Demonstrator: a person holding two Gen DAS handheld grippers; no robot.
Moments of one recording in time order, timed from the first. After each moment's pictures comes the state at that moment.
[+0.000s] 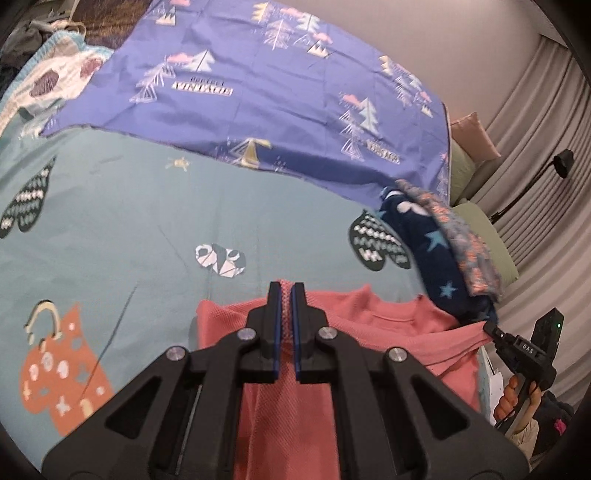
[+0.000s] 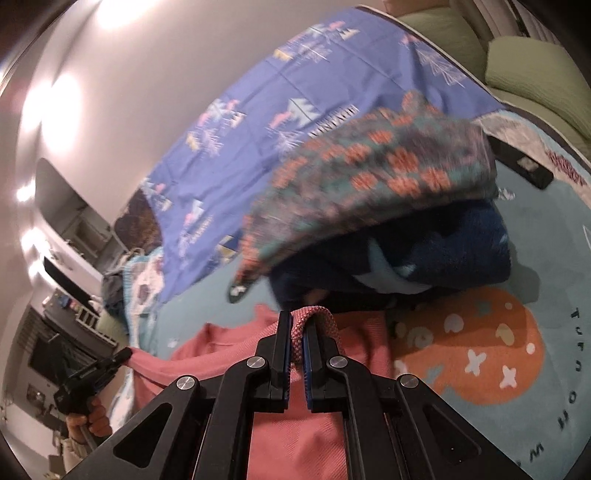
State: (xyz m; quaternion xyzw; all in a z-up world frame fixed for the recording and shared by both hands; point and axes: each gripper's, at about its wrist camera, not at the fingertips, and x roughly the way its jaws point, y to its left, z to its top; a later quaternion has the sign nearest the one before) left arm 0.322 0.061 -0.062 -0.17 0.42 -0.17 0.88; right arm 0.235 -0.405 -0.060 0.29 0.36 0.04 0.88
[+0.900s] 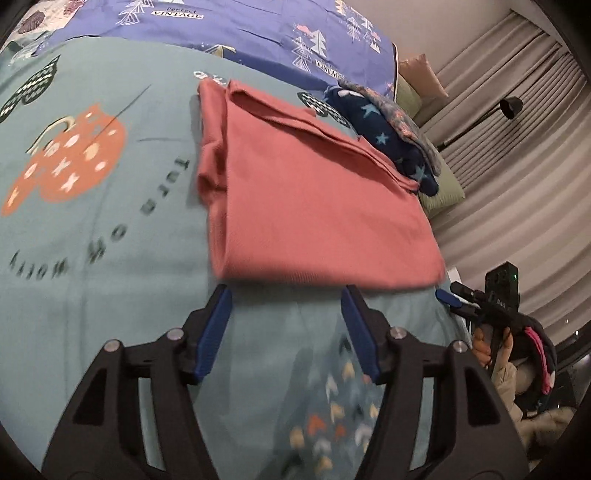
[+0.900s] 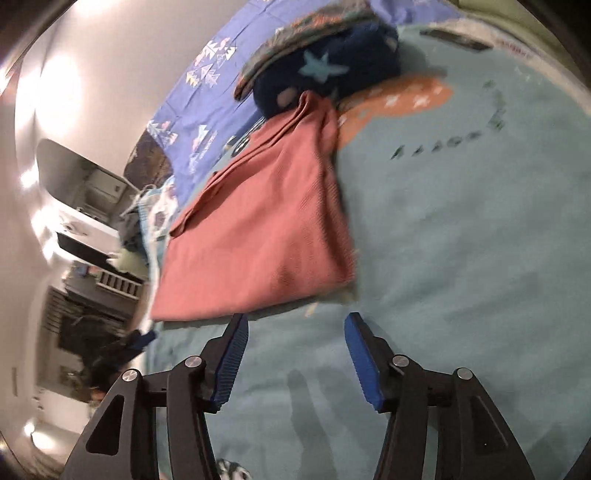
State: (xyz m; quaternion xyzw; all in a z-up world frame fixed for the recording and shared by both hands) left arm 0.155 0.100 -0.108 -0.18 0.49 -0.29 0.80; right arm 0.051 -0.380 -0.108 0.35 0.44 0.12 0.82
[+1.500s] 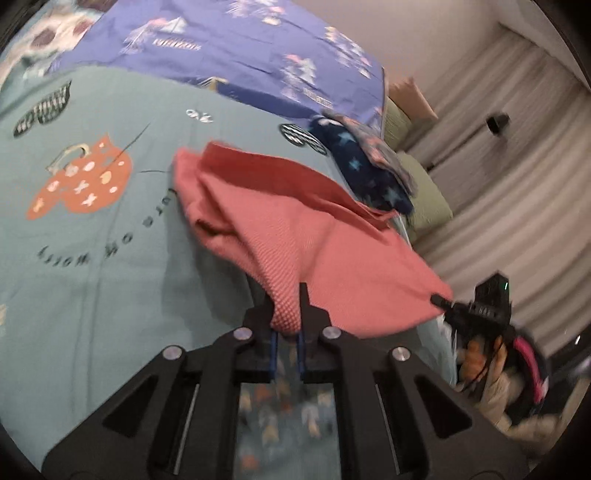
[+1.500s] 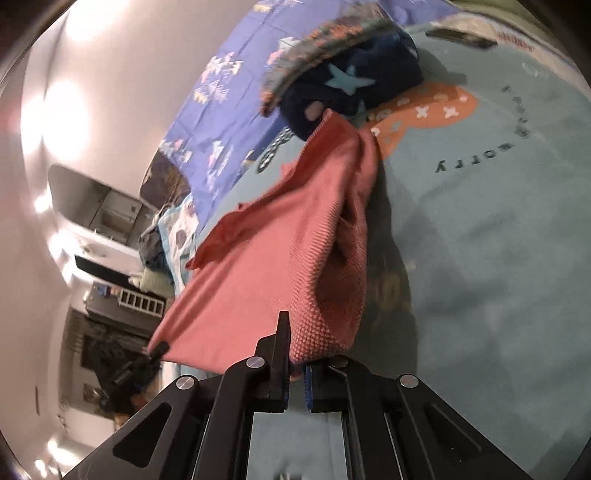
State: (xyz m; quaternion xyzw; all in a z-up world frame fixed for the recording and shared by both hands) left arm 0.083 0.110 -0.046 -0.18 0.45 -0.29 0.83; right arm 0.029 -0.363 -0.066 0.37 0.43 0.13 0.81
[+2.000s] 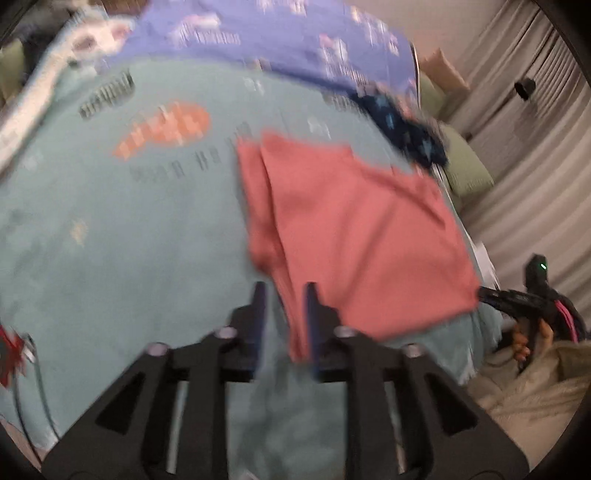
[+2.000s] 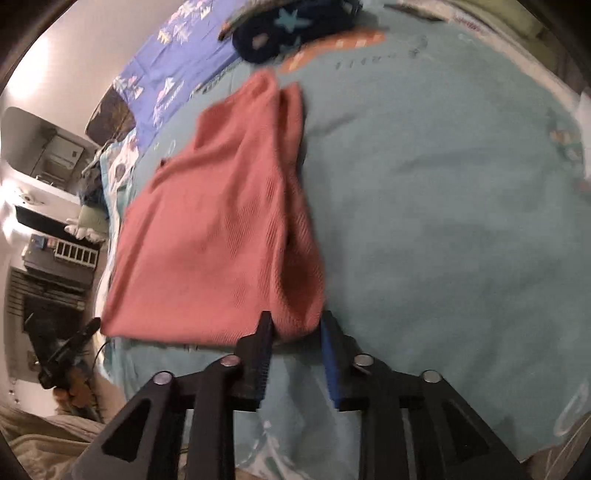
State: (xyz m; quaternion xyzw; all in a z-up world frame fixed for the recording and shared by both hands) left arm 0.015 0.151 -0.048 -0.11 0.46 -0.20 0.86; right arm -0.052 -0.372 -0.076 0.26 0.52 0.03 0.81
